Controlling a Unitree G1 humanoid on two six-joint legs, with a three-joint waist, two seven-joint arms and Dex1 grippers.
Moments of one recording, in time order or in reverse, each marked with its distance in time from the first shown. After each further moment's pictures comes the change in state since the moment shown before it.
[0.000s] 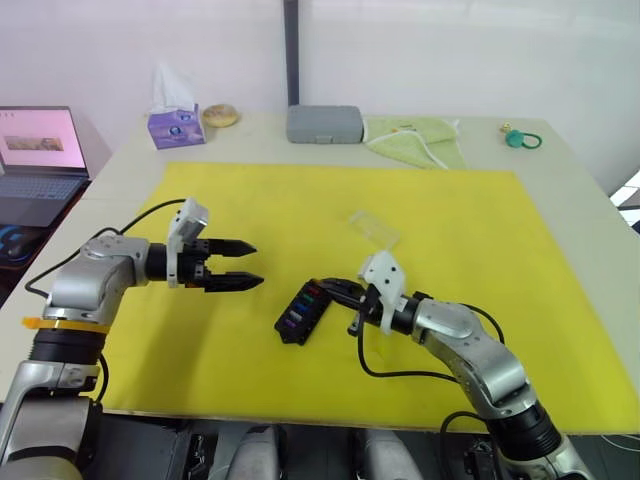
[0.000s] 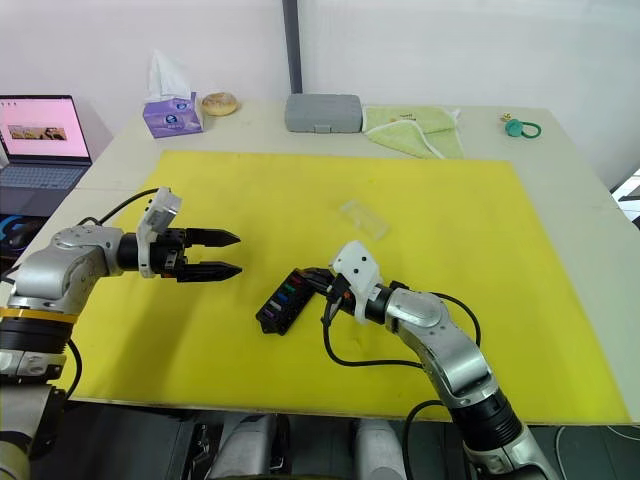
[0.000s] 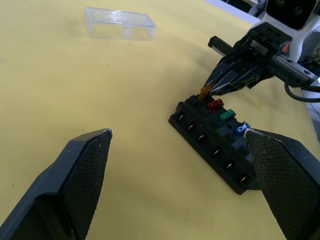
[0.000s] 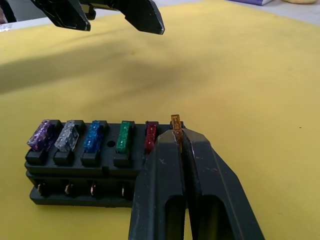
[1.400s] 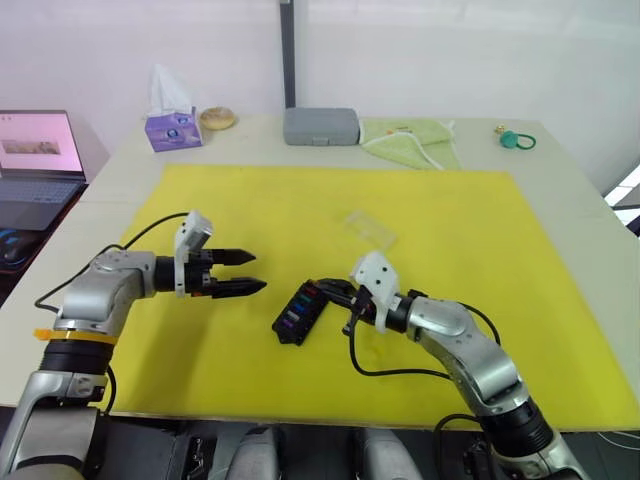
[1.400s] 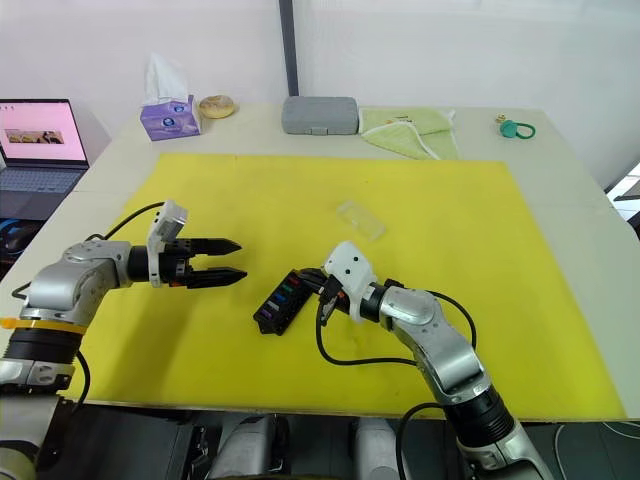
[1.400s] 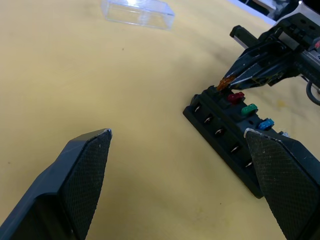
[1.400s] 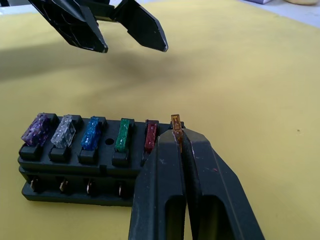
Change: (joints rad) left arm 0.055 -0.052 0.011 0.019 0.016 -0.002 0.082; right arm -0.032 0.021 0.036 0.015 -0.090 0.018 0.021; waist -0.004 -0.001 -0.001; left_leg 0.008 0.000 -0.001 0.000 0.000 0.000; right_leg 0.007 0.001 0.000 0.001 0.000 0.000
